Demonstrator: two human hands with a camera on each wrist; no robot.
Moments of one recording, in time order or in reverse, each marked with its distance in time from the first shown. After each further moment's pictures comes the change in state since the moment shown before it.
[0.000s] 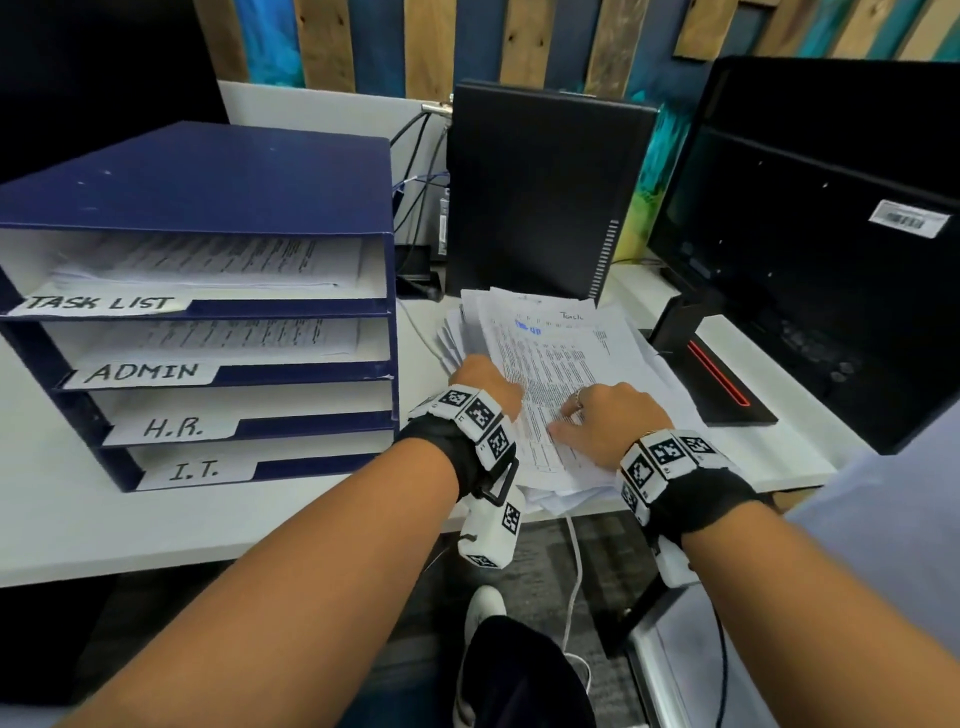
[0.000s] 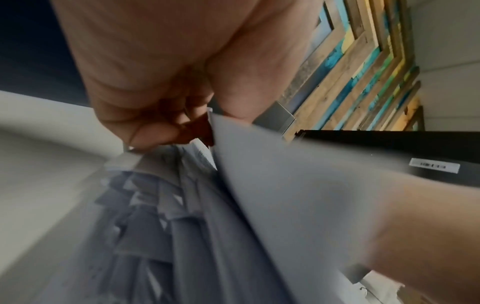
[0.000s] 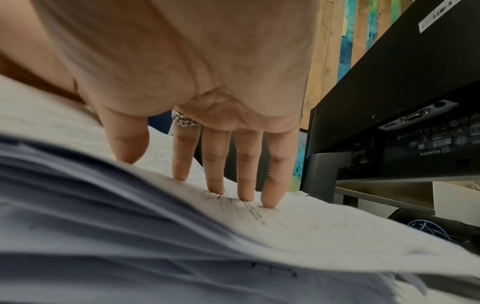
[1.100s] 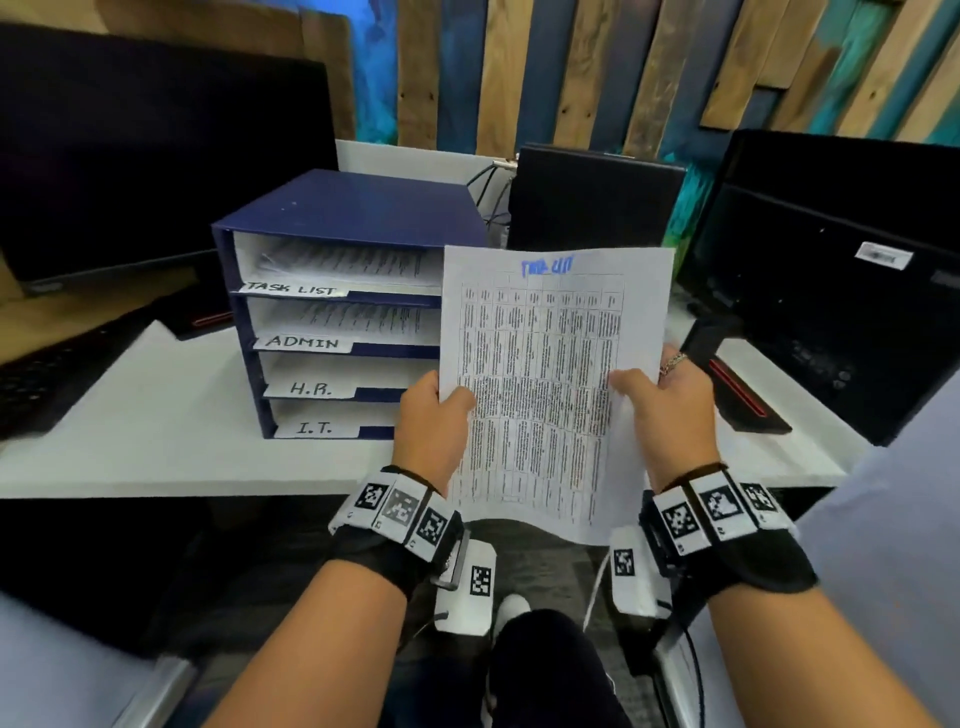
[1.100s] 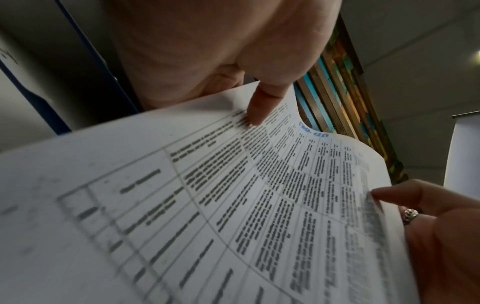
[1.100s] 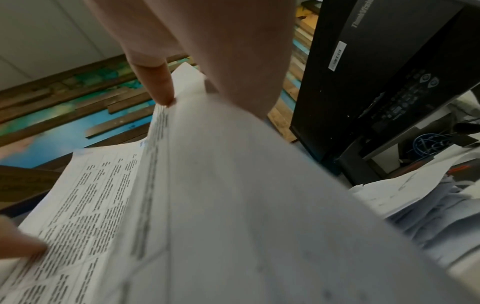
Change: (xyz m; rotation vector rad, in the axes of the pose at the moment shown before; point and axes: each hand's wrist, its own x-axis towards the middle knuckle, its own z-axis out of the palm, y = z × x) left_hand -0.156 -0.075 -0.091 -0.687 0.272 0.132; right_hand -0.122 -0.063 -0.038 1.276 0.481 -0.080
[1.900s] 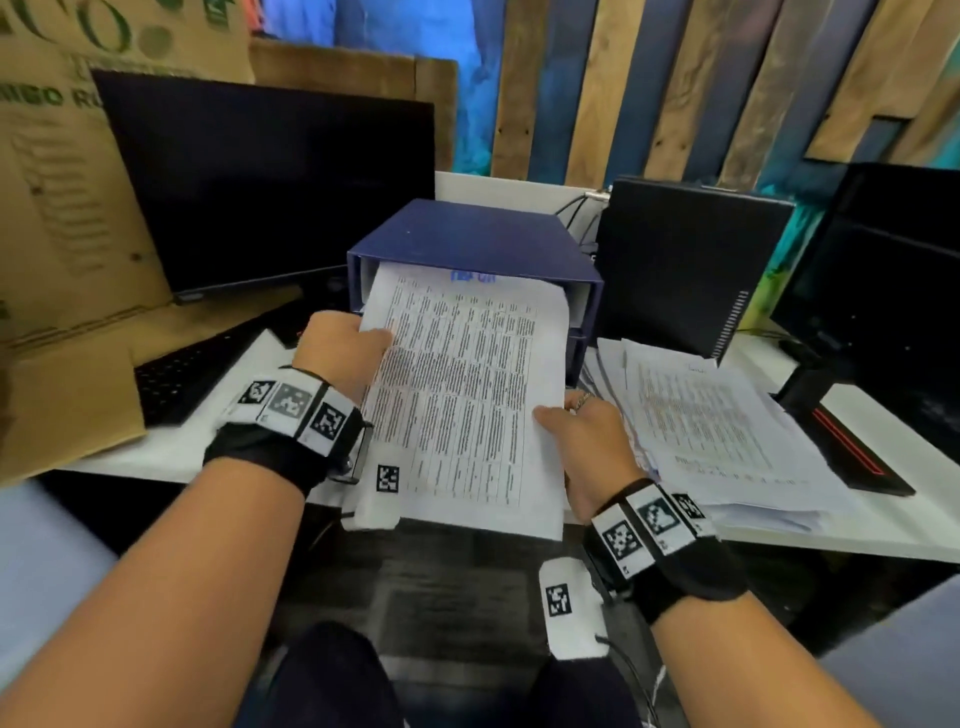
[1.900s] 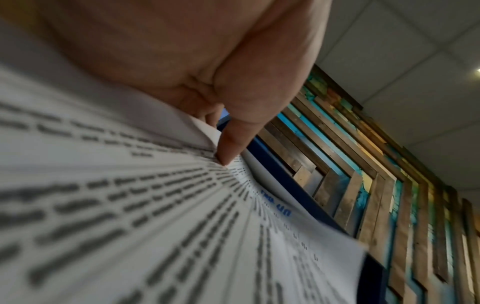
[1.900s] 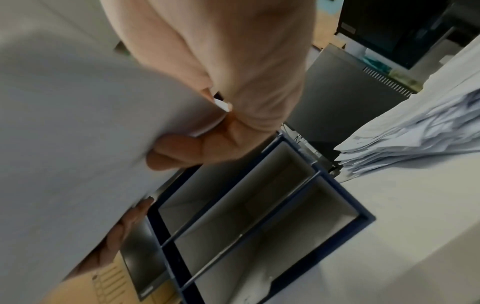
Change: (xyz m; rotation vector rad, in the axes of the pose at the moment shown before) left_hand 0.054 0.068 -0.169 0.435 0.284 -0.021; right_hand -0.041 -0.017 0.138 0.149 -0.363 0.331
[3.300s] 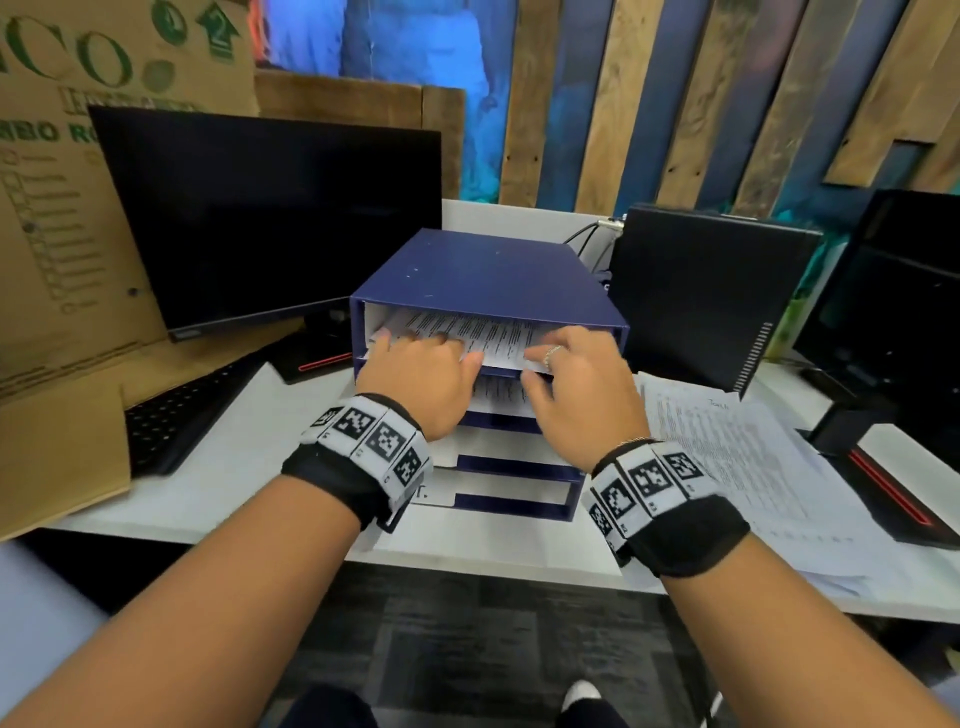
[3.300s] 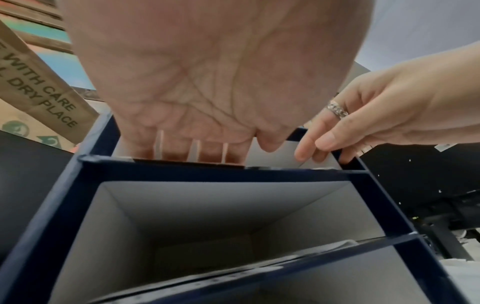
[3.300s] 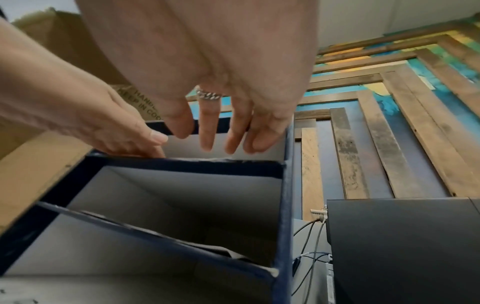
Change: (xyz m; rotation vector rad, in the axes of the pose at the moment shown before) left_hand 0.038 0.020 0.051 1.006 -0.082 0.638; right_hand 0.057 -0.060 0.023 -1.181 0.156 -0.757
